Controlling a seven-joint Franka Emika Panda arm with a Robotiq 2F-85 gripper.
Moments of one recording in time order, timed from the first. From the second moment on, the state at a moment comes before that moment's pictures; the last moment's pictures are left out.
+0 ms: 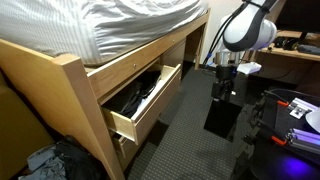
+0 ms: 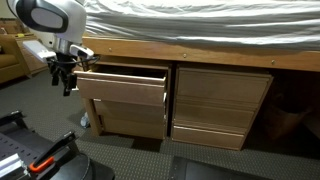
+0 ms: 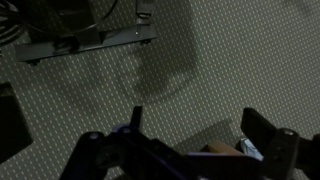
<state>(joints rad) 0.09 0.27 0.11 -2.60 0.56 2.60 -0.16</state>
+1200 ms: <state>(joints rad) 0.23 0.70 0.01 -2.38 0.37 3.22 0.38</state>
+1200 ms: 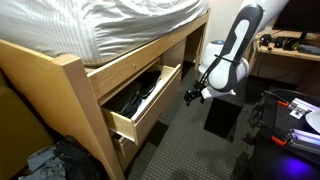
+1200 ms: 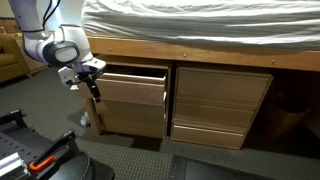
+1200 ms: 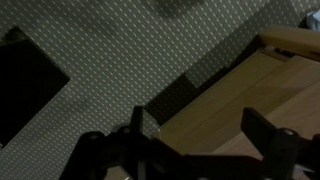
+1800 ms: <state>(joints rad) 0.07 0.90 0.19 -2.25 0.44 3.42 0.54</state>
